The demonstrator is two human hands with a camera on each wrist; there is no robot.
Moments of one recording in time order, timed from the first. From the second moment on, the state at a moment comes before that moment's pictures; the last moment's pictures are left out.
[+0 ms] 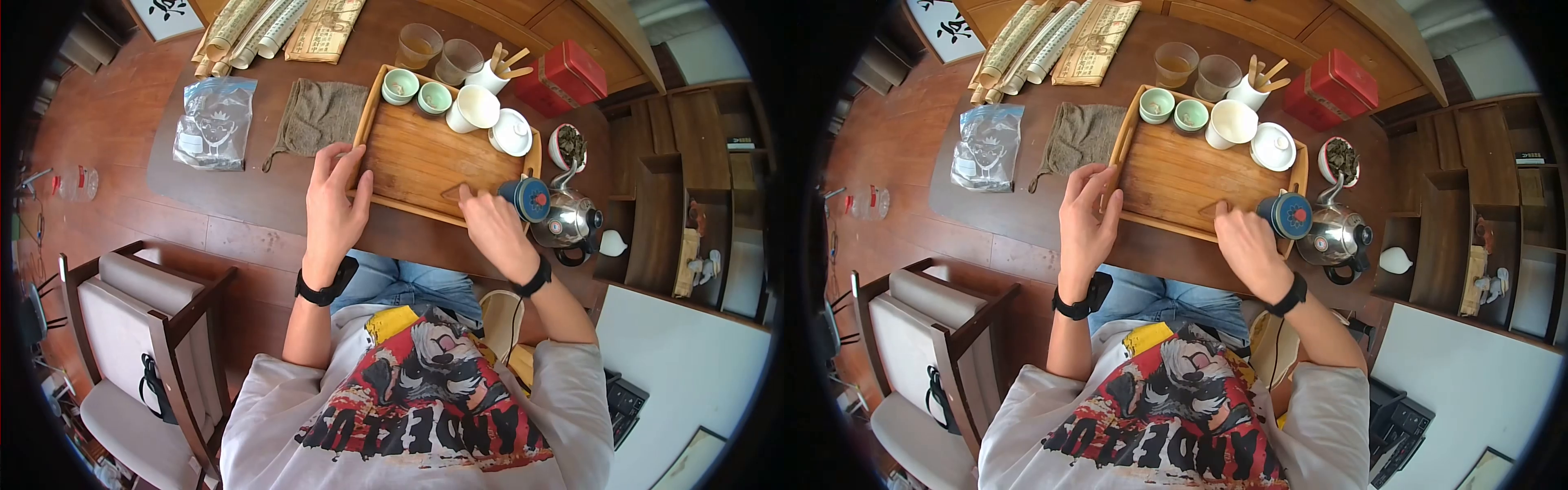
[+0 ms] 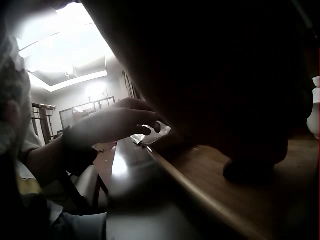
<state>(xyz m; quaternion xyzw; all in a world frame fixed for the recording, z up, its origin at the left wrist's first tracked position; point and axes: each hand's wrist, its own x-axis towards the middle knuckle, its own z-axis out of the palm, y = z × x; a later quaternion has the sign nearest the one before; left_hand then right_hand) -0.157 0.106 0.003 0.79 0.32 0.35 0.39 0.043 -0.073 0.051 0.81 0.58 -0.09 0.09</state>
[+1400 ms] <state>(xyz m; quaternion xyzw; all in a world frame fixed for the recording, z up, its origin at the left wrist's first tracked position) -0.167 0.102 0.006 0.79 0.33 0.35 0.39 0.049 0.007 -0.001 0.79 0.59 0.14 0.08</state>
